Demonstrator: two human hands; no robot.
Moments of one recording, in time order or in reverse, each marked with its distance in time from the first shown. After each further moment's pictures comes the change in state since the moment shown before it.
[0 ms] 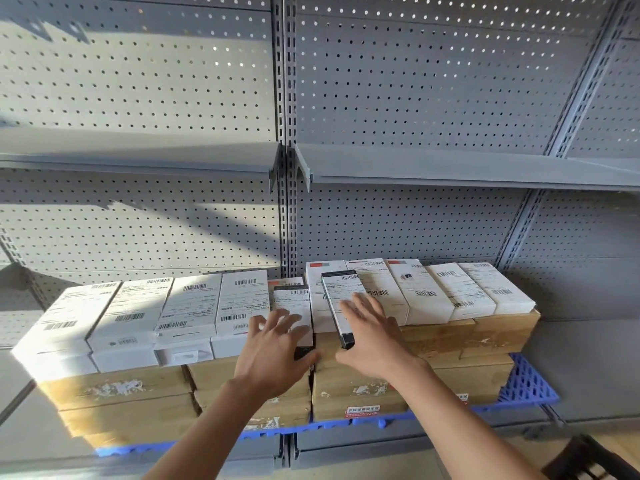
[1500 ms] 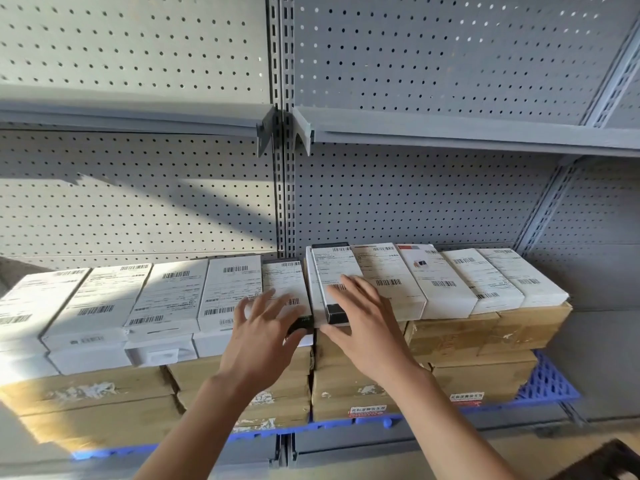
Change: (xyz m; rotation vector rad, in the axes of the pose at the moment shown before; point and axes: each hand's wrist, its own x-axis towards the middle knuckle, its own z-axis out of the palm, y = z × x) left_hand 0.020 -0.022 0.026 -0.115 0.020 -0.077; right_hand 0.033 0.003 0.034 0.087 0.352 -0.191
